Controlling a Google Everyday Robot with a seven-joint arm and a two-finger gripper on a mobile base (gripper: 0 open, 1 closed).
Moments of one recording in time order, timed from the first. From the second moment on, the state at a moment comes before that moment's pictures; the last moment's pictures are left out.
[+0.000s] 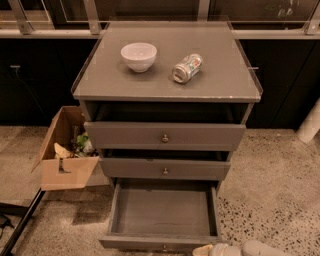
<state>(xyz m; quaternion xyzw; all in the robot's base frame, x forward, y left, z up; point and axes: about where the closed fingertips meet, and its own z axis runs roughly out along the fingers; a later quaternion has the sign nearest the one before) 0.381 -0.152 0.192 -0.33 0.85 0.32 0.26</state>
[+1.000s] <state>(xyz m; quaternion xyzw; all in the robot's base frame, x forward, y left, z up) 0.415 -0.137 0.161 -0.33 0.84 0.34 0.26</state>
